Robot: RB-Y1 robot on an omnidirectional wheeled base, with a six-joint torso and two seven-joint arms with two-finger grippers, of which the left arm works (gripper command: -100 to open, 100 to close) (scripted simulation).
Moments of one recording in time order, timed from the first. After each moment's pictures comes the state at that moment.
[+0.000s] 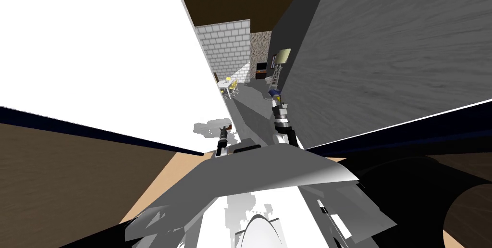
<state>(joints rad) -0.02 0.08 -0.03 -0.79 0.07 -0.75 0.00</state>
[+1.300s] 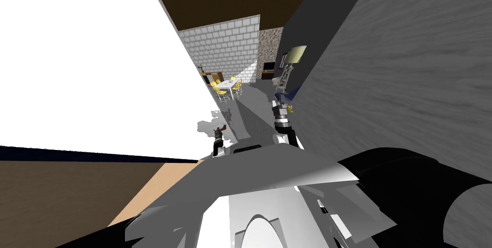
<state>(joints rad) -0.06 0.07 0.14 -0.74 0.14 -0.76 -0.05</state>
